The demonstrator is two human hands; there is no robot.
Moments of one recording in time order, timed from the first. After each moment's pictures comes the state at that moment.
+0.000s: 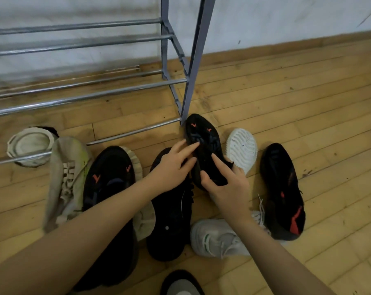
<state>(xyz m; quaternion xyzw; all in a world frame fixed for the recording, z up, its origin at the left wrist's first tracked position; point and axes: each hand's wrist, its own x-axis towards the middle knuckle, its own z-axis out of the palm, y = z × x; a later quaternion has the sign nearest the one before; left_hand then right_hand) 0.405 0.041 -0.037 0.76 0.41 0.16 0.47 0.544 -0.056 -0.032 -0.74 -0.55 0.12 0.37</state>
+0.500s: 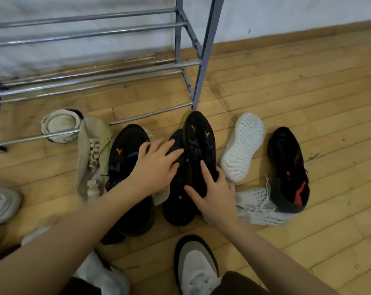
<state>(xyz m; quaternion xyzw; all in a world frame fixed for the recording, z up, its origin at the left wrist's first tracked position) 0.333 -0.023 -0.012 0.87 0.47 0.00 0.12 0.492 -0.121 -0.049 -0.77 -0.60 0.20 0.10</state>
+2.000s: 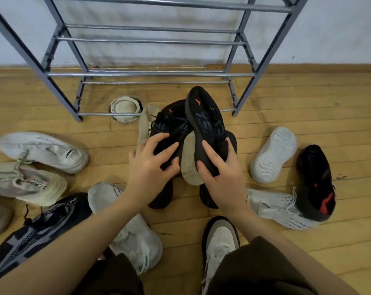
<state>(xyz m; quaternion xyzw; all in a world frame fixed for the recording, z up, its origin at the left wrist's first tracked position) 0.219 -0.110 0.032 0.75 0.58 0.30 0.09 0.402 -0.123 0.021 -0.62 -0.69 0.15 0.35</state>
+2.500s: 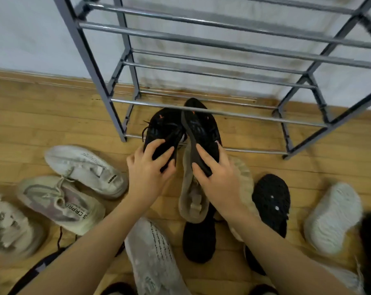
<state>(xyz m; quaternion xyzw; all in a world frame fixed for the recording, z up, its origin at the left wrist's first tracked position) 0.098 -0.026 -0.003 0.67 0.68 0.30 -0.02 0.275 -0.006 0.007 -0.56 -0.76 0.17 0.28</state>
